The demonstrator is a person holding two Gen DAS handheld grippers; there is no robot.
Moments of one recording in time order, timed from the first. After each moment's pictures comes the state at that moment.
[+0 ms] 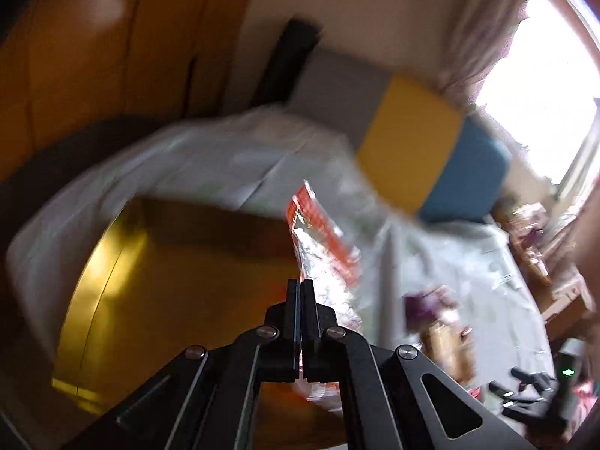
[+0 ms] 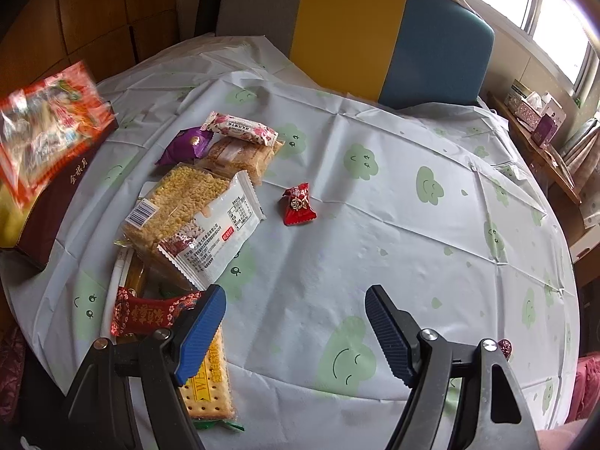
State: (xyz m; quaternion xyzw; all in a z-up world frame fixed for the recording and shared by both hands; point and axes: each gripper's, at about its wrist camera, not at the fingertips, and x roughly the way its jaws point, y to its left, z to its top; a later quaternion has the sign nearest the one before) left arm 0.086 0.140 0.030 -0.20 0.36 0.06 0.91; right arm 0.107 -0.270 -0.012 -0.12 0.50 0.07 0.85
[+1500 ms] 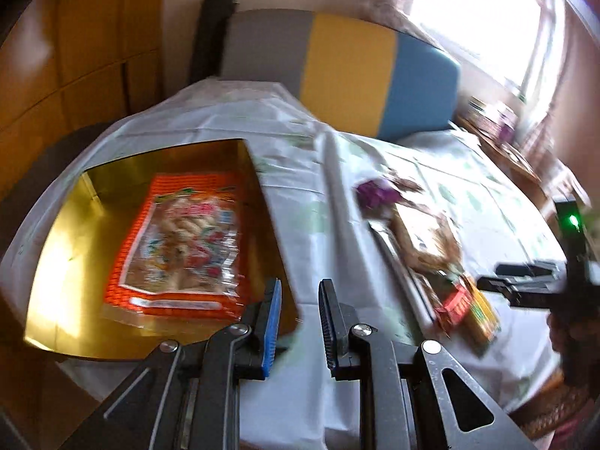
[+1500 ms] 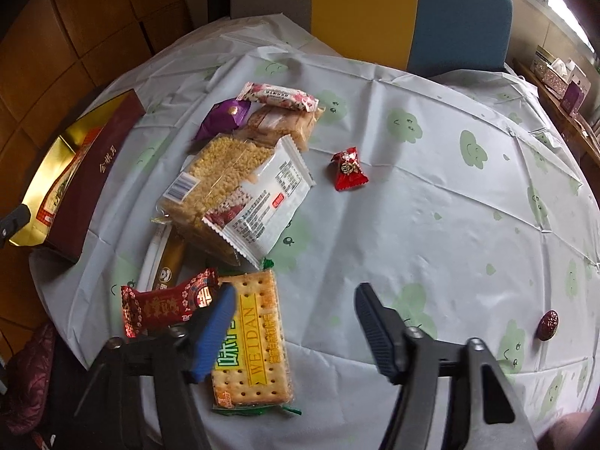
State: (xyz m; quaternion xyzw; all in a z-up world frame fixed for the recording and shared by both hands) left arm 0.038 0.029 0.003 -0.06 0.40 -0.04 0.91; right arm 0.099 -0.256 -0.029 -0.06 0.55 0.12 0.82
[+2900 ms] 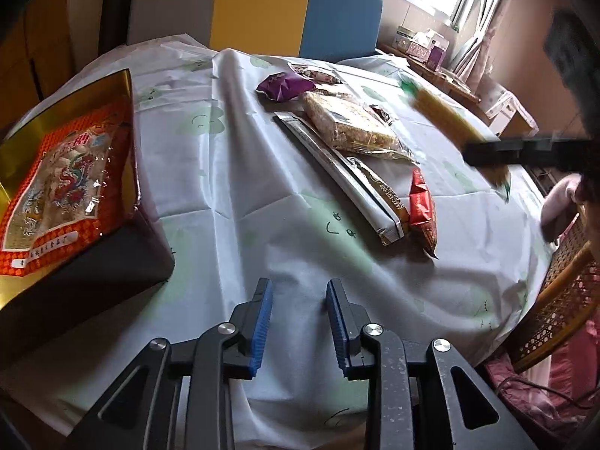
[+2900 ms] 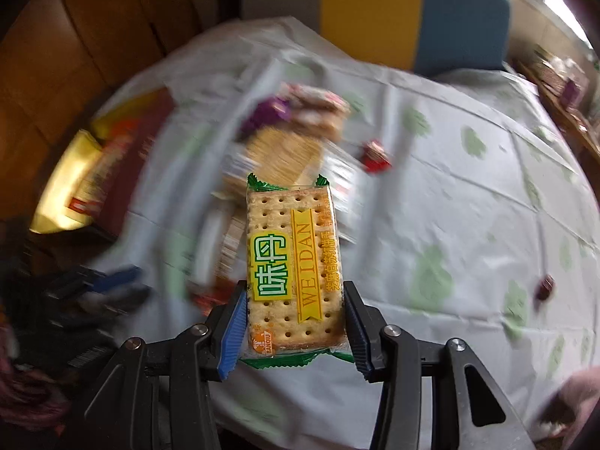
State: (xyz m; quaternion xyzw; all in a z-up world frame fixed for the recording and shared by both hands) left arm 0.026 -0.020 -0.077 -0.02 0.47 -0.18 0.86; right arm 0.056 -0.225 0.009 -0.04 0.55 0.14 0.82
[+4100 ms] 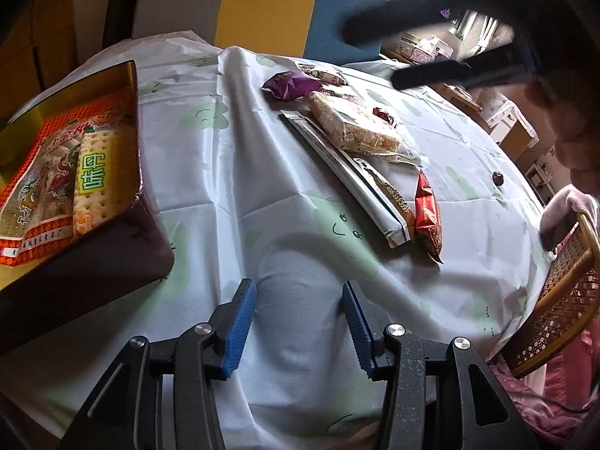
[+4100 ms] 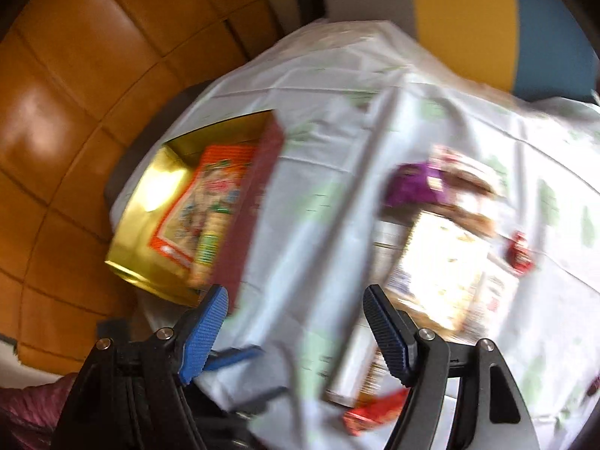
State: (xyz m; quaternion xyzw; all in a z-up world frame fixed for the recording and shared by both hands) left arm 0.031 -0.019 -0.083 -0.03 0.47 -0.18 0.86; right arm 0.127 -0.122 0.022 0.00 0.56 0.26 0.79
